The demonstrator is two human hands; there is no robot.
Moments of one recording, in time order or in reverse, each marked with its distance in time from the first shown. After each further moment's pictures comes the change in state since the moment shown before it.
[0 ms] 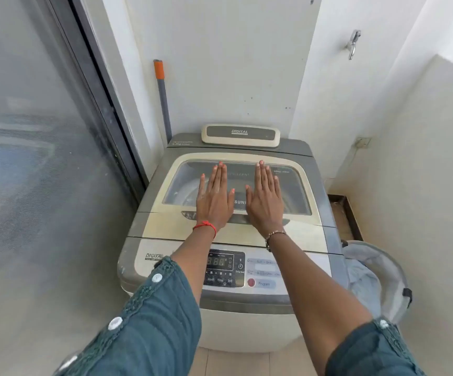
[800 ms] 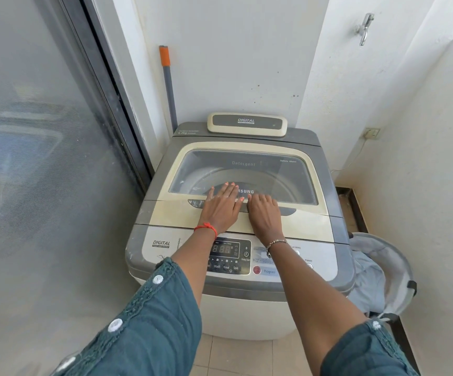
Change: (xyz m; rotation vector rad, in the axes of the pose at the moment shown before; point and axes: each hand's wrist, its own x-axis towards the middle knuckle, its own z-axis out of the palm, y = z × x) left_hand -0.030 -0.006 0.001 -0.055 -0.276 0.100; right_hand -0.039 -0.004 0.013 -0.164 -0.023 -0.145
